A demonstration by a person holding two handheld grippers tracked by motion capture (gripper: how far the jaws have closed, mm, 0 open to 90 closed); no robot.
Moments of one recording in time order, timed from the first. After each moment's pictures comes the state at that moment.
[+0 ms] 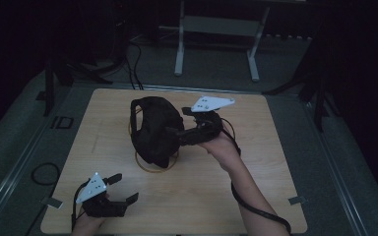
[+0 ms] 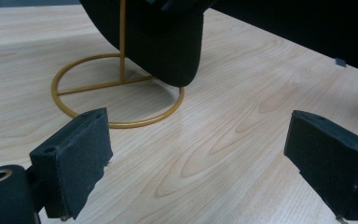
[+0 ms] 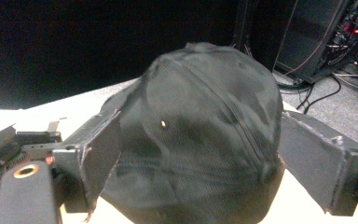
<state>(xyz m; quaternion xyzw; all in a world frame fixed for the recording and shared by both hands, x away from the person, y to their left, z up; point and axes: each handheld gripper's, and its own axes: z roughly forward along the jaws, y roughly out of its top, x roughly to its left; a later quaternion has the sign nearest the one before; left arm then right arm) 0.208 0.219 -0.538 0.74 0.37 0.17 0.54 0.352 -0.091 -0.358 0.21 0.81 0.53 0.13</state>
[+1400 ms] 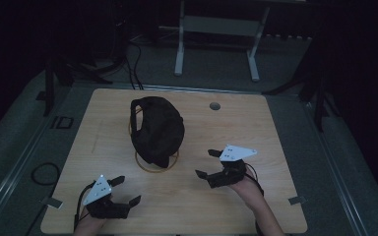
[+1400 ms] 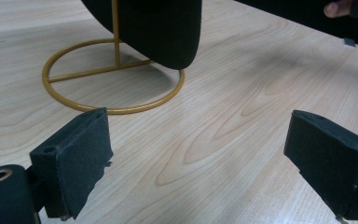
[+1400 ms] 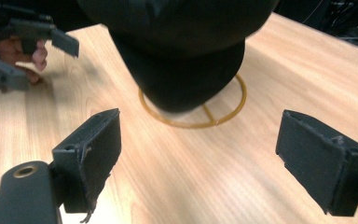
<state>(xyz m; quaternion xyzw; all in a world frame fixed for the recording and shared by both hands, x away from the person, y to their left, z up) 0.210 0.214 -0.553 0.75 0.36 0.17 0.52 0.311 -0.177 -0.485 0.21 0.83 0.50 0.12</state>
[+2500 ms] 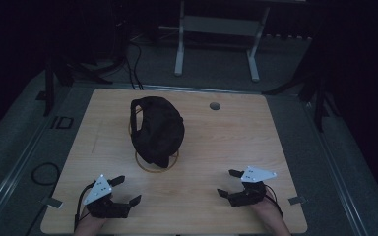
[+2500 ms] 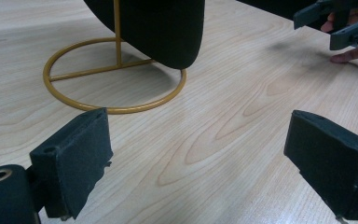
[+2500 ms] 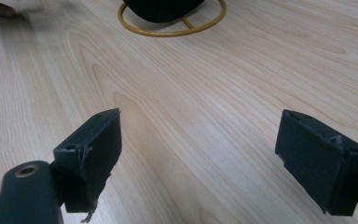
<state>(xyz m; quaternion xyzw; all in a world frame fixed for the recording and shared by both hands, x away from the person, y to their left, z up) 0.210 0.213 -0.553 0.75 0.36 0.17 0.52 0.282 -0.247 -0.542 0.26 0.84 0.47 0.12</state>
